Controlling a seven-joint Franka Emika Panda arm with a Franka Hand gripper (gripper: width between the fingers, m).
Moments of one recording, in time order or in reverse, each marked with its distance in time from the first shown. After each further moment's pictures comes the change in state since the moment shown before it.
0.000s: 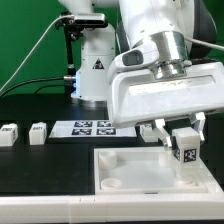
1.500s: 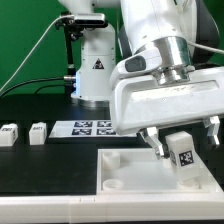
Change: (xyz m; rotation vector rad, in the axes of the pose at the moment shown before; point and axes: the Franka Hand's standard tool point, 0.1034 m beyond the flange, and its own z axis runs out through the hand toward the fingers) arm 0.008 0.003 0.004 0.007 -0.020 0.012
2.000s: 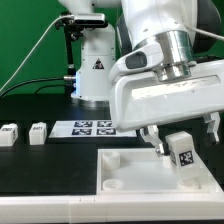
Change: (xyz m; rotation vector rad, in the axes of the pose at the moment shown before) arm -0.007 -0.012 0.001 0.053 -0.161 0.001
